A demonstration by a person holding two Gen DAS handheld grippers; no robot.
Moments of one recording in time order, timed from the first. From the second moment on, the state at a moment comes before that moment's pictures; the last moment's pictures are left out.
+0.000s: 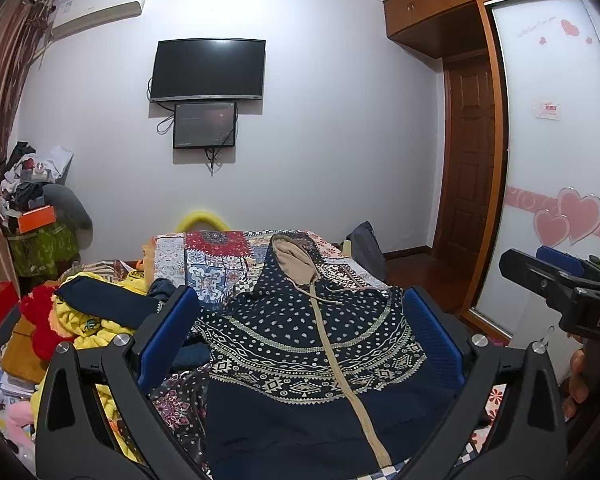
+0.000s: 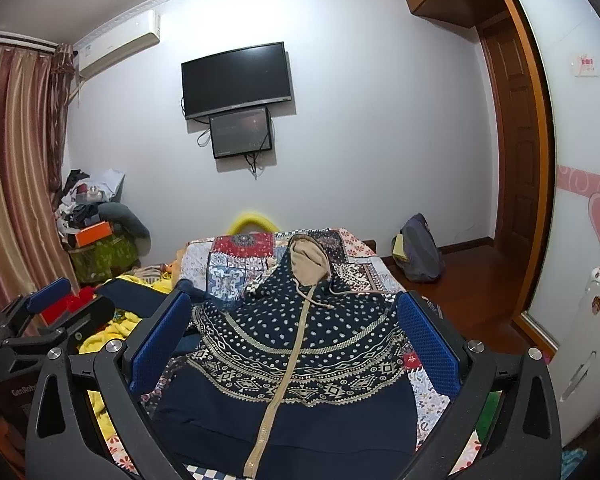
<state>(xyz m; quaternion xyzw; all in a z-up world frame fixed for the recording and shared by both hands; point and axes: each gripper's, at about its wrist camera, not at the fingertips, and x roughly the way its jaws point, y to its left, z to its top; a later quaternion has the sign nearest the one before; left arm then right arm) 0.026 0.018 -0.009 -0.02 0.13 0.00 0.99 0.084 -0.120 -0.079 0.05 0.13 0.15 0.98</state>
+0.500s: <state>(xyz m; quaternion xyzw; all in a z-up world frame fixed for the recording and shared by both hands) 0.108 0.091 -0.026 -0.07 0.18 0.01 0.98 0.176 -0.104 -0.097 0.06 0.17 0.14 0.97</state>
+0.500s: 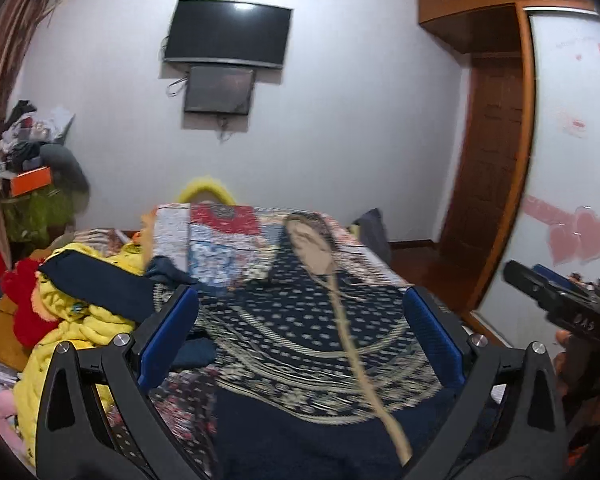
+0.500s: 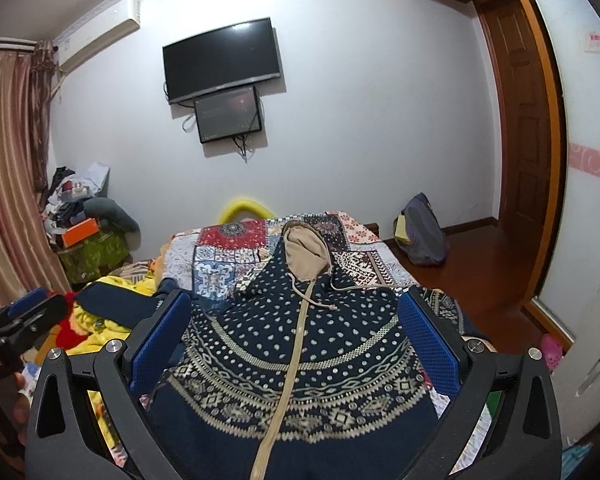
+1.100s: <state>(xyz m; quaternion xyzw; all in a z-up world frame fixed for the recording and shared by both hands) 0.240 0.318 -0.127 -0.14 0.34 0.15 0.92 0.333 -0.054 -0.163 0.02 0.32 0.17 0.93</state>
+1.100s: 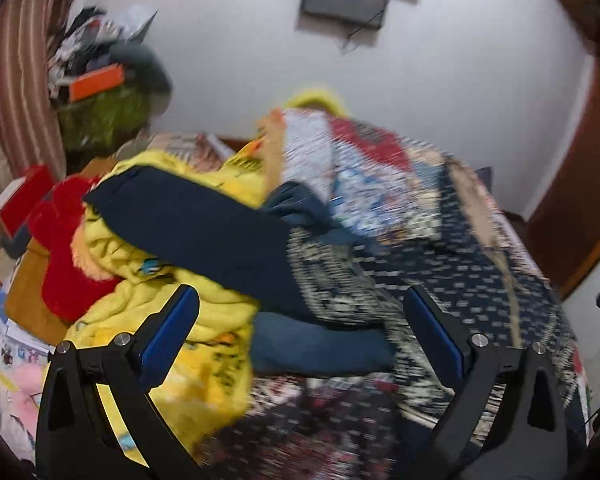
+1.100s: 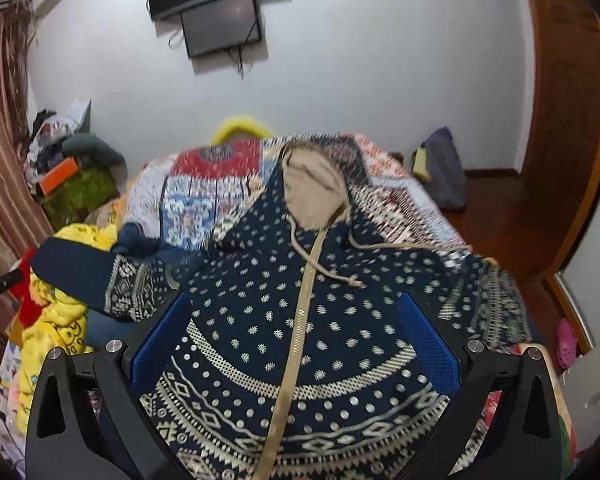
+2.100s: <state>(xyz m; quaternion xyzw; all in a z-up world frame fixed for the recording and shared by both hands) 0.292 0.509 -0.223 -0.37 0.37 0.23 0.82 0.407 -0.048 -0.241 0.07 0.44 0.21 0.87</state>
